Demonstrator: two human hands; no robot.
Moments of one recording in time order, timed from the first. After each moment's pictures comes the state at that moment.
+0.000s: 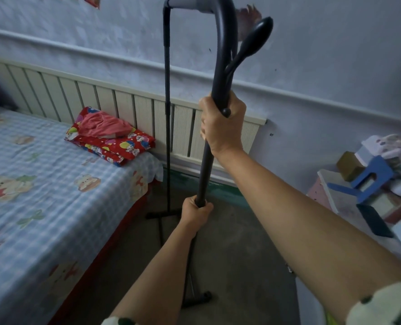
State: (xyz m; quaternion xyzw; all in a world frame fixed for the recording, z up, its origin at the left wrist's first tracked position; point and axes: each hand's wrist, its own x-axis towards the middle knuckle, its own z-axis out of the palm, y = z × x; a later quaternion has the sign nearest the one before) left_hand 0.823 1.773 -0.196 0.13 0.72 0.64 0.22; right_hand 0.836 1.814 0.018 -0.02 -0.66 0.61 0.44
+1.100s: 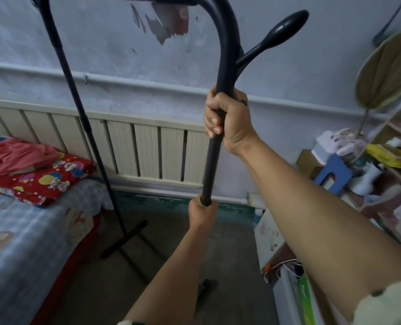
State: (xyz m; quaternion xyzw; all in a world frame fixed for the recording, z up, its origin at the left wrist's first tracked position) left_hand 0.802 2.055 -0.188 0.13 0.70 0.65 0.27; right_hand 0.816 2.103 0.034 -0.01 -0.65 0.69 0.33
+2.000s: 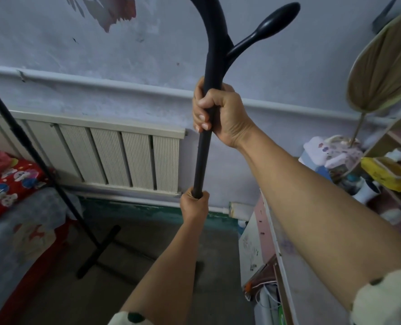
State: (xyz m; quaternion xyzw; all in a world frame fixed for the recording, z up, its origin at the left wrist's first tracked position) left_hand 0.809 2.277 -0.188 0.06 0.71 0.66 0.23; right_hand 0.827 2.333 0.033 0.03 -0.68 0.70 0.22
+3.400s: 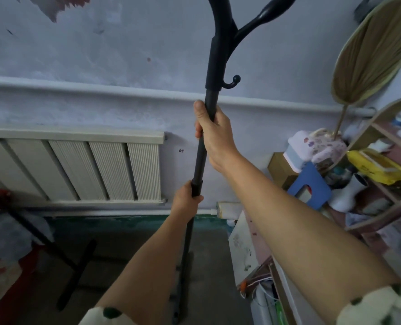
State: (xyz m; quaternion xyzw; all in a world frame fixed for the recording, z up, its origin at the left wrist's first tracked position) left_hand 0.731 2.339 -0.208 0.32 0.80 0.44 0.26; right_hand 0.784 2.385 -0.033 -0.20 -0.66 0.60 0.41
